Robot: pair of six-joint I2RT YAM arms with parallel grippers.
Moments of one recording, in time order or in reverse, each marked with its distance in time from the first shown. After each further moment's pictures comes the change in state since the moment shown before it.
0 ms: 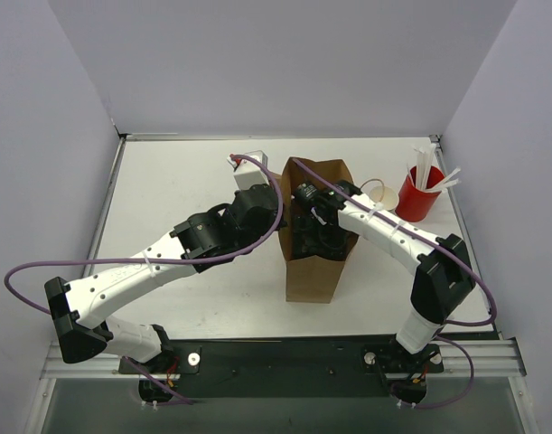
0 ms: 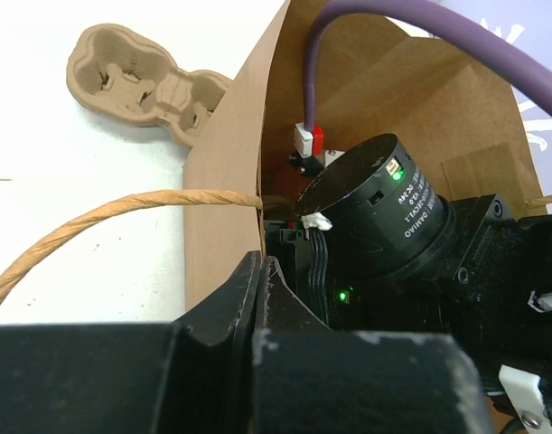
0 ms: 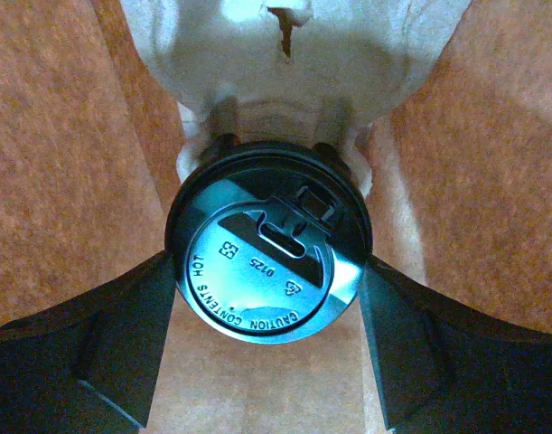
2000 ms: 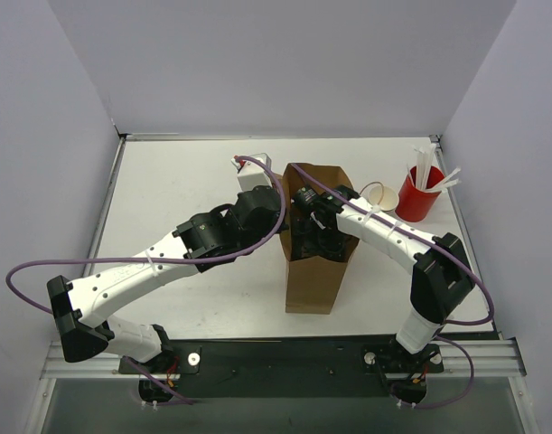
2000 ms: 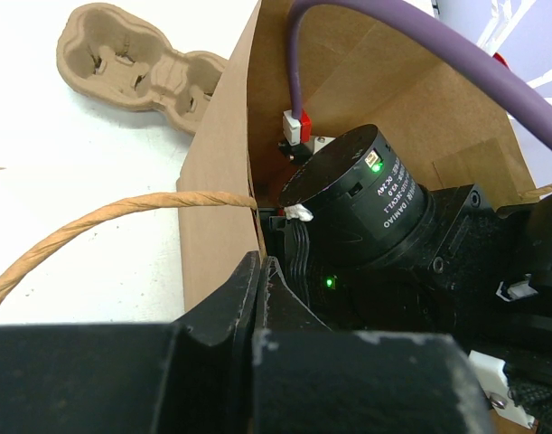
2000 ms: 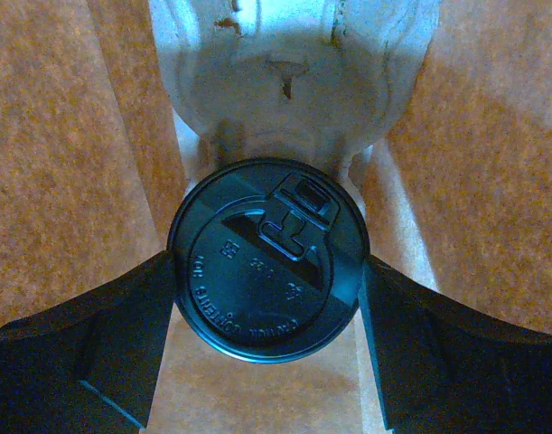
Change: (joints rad) left arm 0.000 0.010 0.000 -0.020 0.032 -0.002; right arm 0.000 0.003 -0.066 0.085 0.010 -0.005
